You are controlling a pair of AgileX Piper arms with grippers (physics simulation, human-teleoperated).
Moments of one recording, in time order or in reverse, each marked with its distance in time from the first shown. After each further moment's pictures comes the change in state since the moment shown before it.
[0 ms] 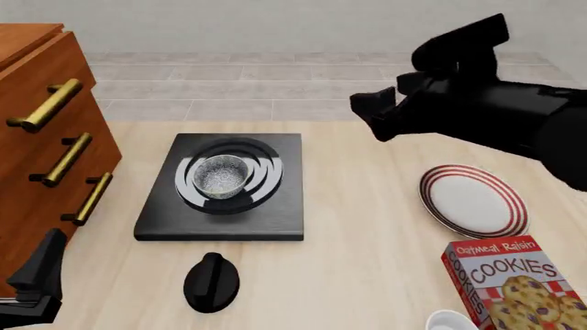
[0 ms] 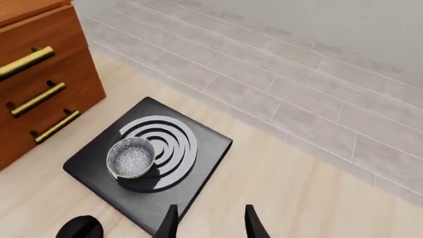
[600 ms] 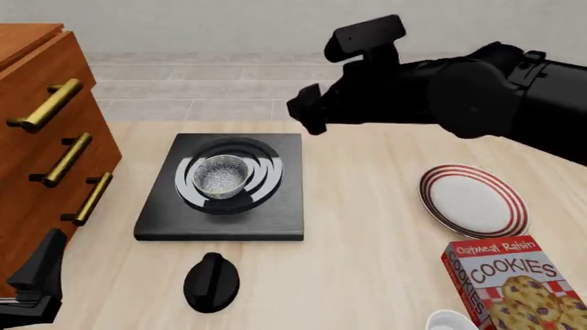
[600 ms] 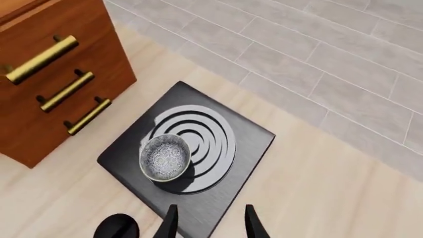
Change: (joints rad) left arm 0.000 0.000 0.000 0.000 0.000; right arm 0.124 0.280 -0.266 0.146 0.096
